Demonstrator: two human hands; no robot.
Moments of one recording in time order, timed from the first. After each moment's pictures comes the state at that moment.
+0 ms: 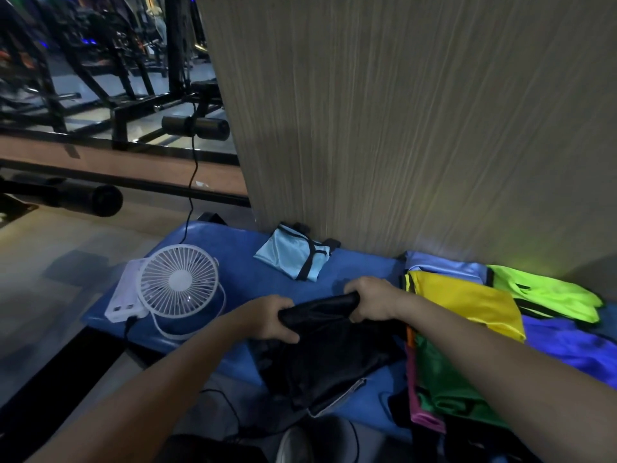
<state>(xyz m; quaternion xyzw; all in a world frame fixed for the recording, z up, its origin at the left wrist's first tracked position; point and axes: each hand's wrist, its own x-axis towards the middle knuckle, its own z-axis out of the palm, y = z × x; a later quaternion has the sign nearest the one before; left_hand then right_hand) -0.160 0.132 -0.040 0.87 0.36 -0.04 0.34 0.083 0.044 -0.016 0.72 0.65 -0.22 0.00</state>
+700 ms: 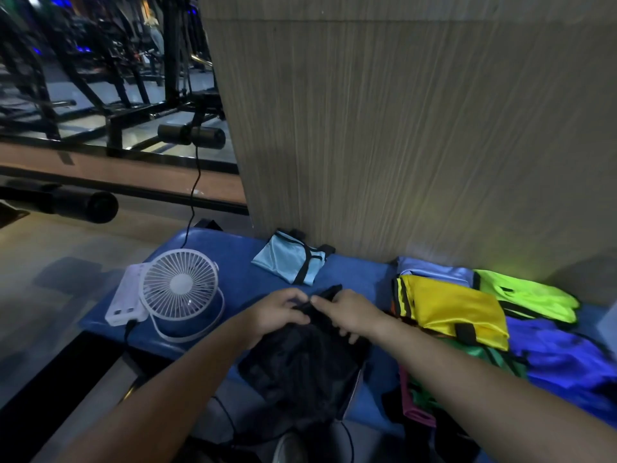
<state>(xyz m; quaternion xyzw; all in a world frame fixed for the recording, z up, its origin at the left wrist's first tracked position) -0.142 0.104 -0.022 0.67 0.39 0.10 0.63 0.021 0.018 0.004 0.78 0.48 -0.37 -0.18</state>
